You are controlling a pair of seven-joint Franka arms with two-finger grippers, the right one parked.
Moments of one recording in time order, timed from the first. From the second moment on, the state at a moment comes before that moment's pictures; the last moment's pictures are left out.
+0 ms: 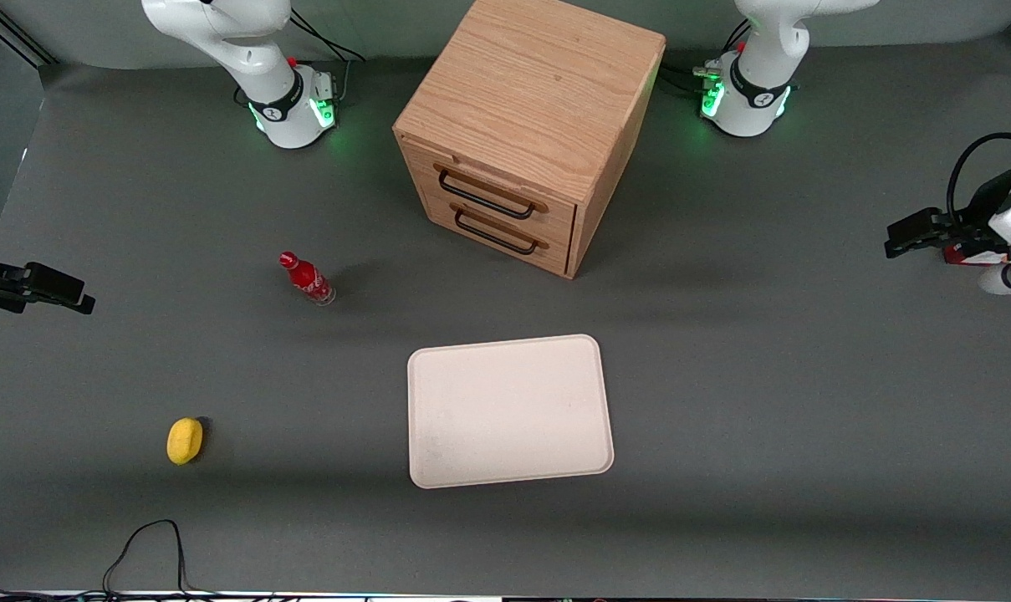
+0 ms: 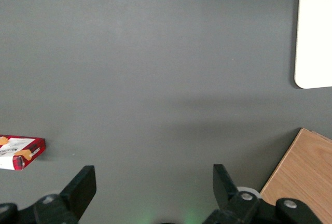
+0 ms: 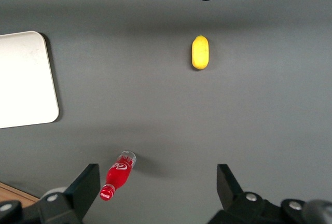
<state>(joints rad) 0.05 0.08 -0.05 -1.54 0.01 1.51 -0.01</state>
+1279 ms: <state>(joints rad) 0.95 0.19 -0.02 -1.48 0.04 1.60 -0.04</state>
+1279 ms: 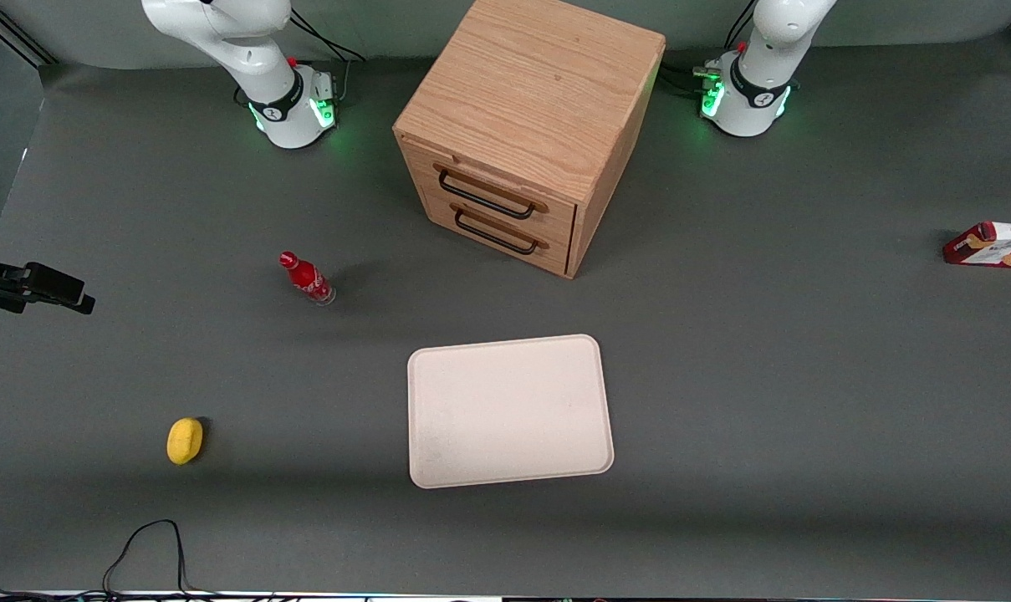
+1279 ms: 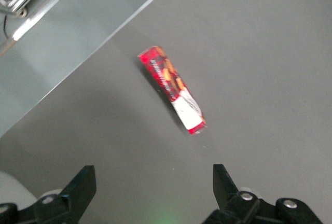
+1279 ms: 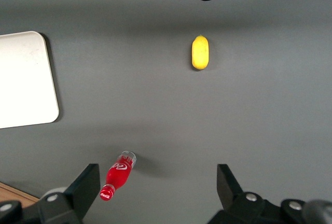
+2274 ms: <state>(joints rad) 0.94 0.14 -0.04 -1.79 0.04 1.93 -0.70</state>
